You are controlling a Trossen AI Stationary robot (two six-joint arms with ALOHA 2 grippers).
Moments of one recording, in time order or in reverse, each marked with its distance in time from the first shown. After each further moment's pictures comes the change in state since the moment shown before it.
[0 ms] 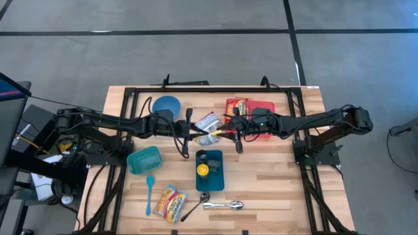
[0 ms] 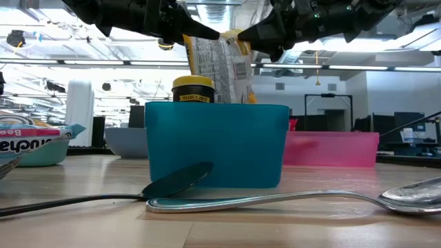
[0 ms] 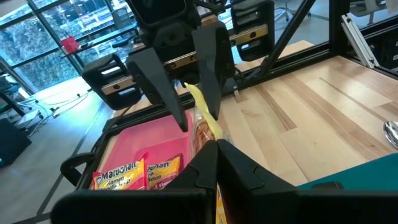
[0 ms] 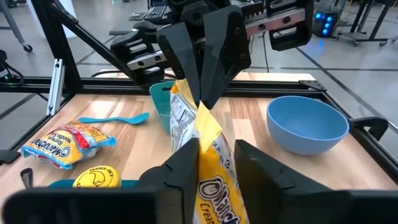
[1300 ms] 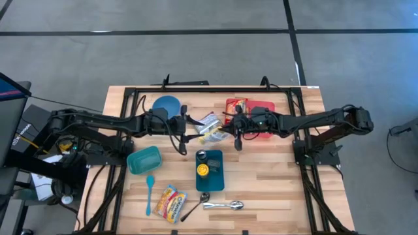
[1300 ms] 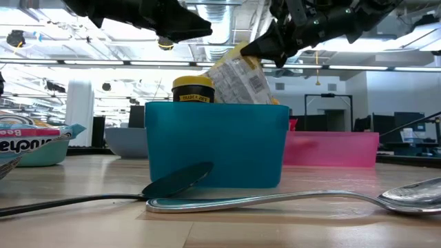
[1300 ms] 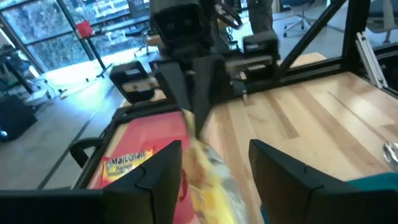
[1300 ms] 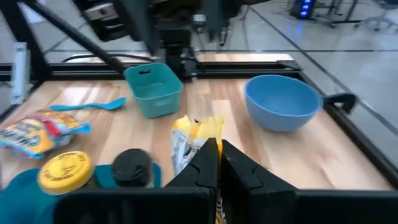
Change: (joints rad) left arm 0.000 -0.091 0.002 -0.094 -0.061 -0.105; right arm -0.023 -0.010 0.000 -0.075 0.081 -0.005
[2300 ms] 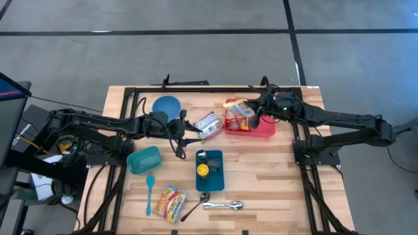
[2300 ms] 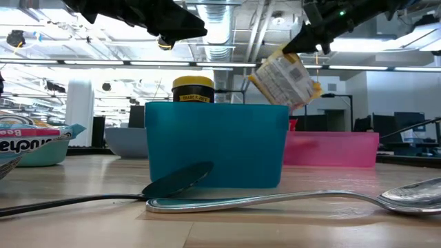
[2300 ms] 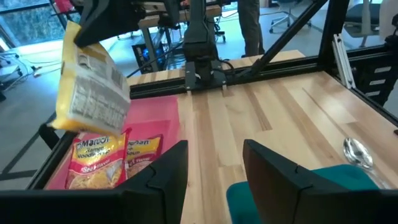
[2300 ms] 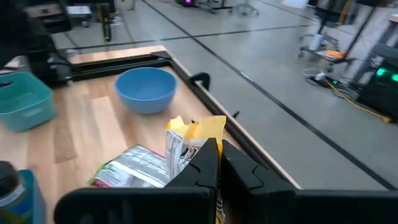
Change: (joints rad) left arm -0.045 -0.026 -0.001 -0.082 0.000 -0.102; right arm -0.159 -0.378 0.000 -0.412 0.305 0.025
